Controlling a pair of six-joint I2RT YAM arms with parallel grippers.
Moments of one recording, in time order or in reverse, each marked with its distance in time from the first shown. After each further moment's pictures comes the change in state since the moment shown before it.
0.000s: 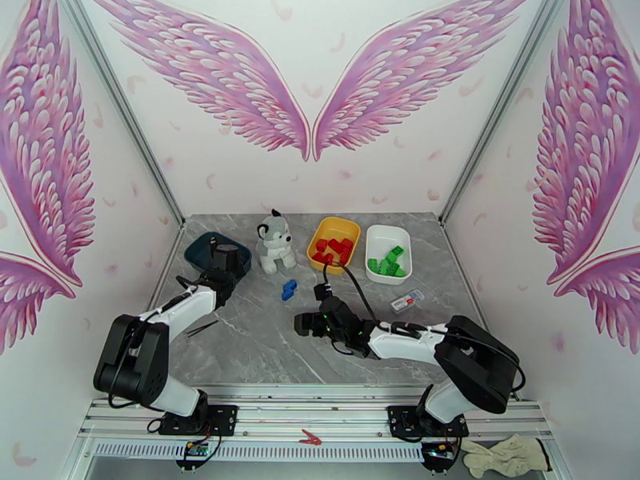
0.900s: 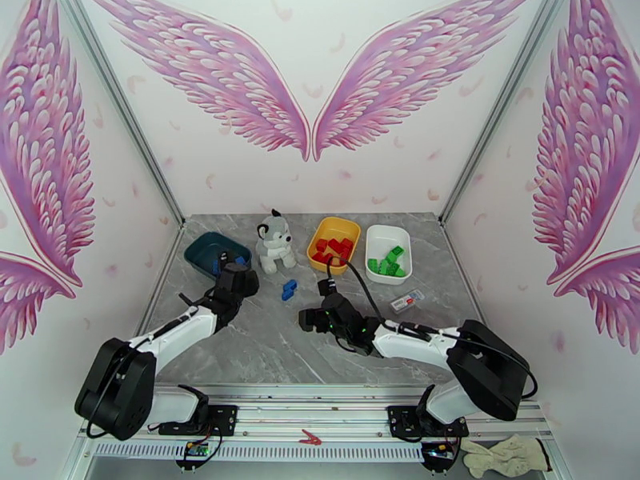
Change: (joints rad) left arm -0.216 -0.260 -0.305 0.005 0.067 -0.054; right arm -0.034 -0.117 -0.022 -0.106 0.112 -0.079
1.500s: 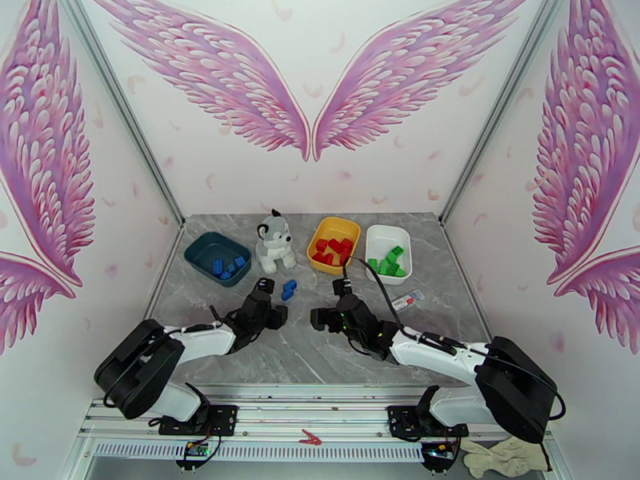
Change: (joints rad) left arm -0.185 0.259 -0.075 0.237 0.231 0.124; right arm -0.029 -0.128 -0.070 -0.032 0.027 -0.009
